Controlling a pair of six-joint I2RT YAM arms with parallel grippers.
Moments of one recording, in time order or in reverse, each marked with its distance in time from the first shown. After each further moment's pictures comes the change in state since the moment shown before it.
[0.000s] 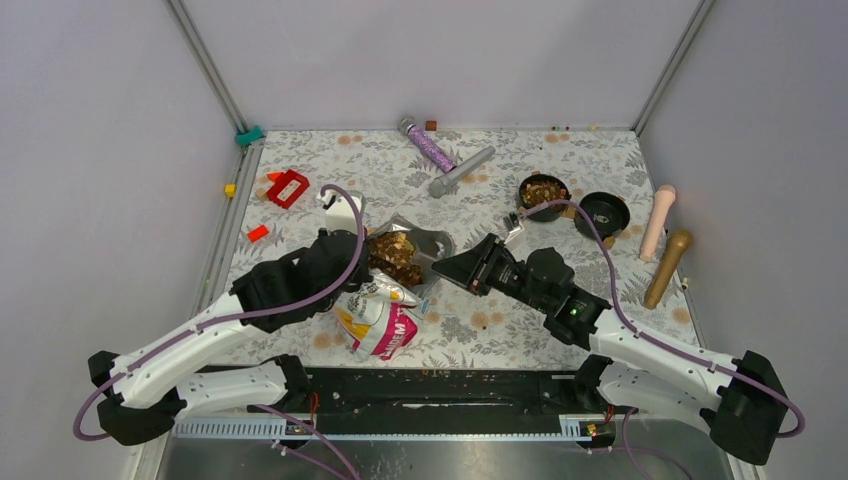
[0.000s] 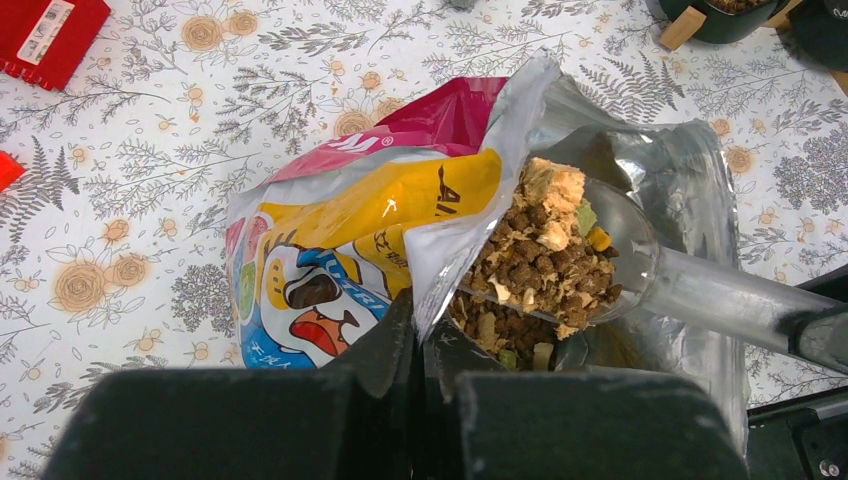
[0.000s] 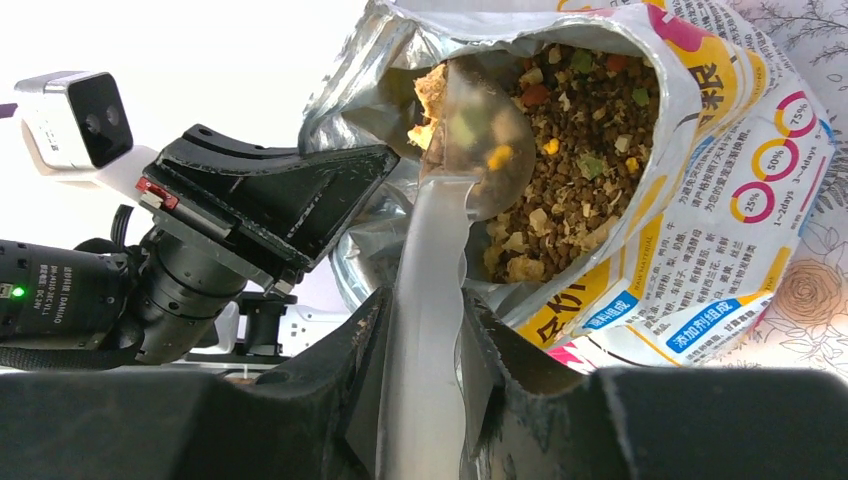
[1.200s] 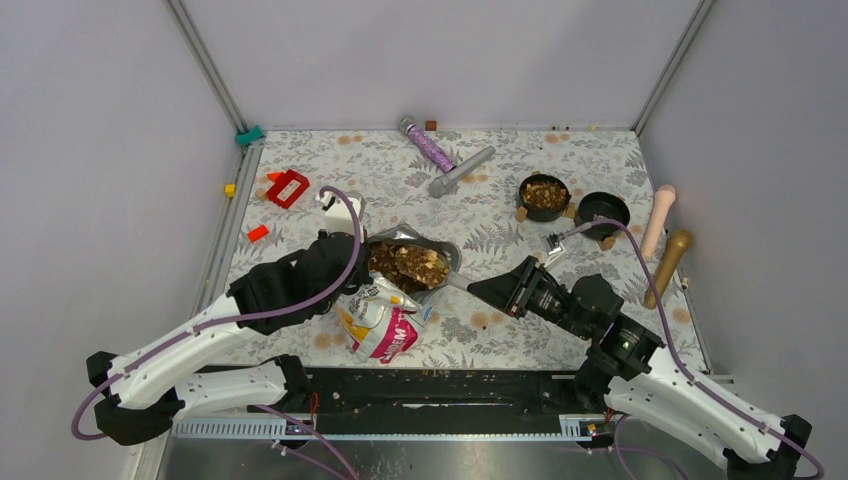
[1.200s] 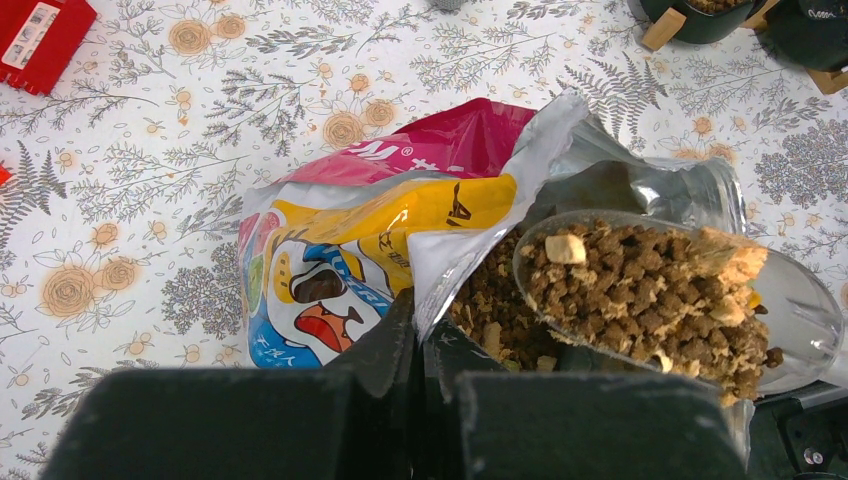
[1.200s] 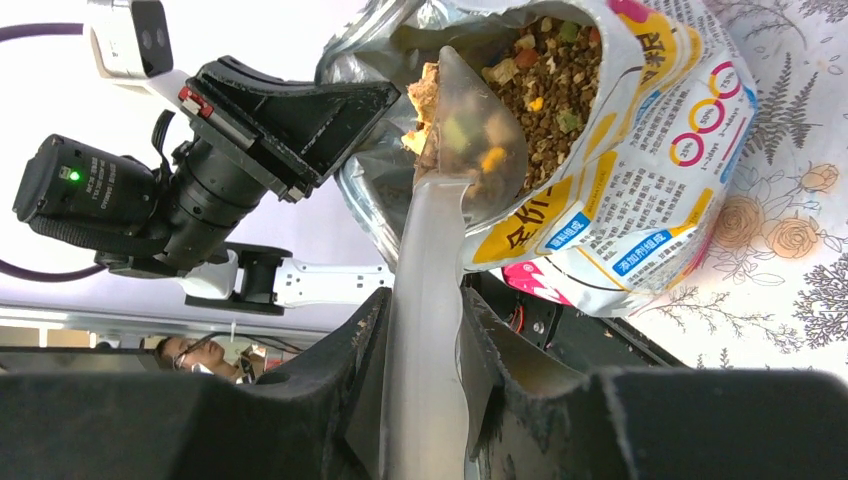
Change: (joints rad) left arm -0.015 -0.016 0.000 0.001 -0.001 -0.002; right arm -0.001 -0.416 -0.059 -0.350 0.005 -0.069
